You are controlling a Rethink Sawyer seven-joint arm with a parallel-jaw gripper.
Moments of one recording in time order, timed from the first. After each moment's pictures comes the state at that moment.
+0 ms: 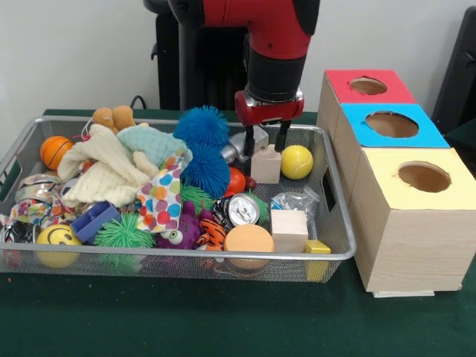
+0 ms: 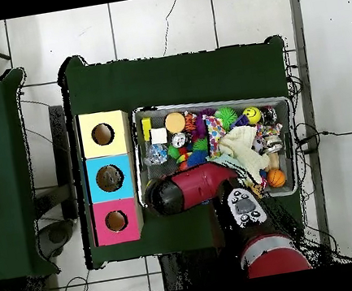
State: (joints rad) arm -0.25 -0.57 0.11 1.82 -0.41 0.39 1.62
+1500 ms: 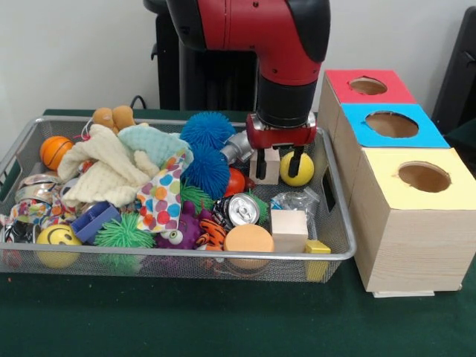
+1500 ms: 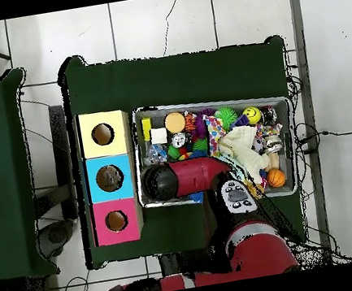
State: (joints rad) arm -0.21 -0.48 0.06 1.74 -0.22 0.36 1.62
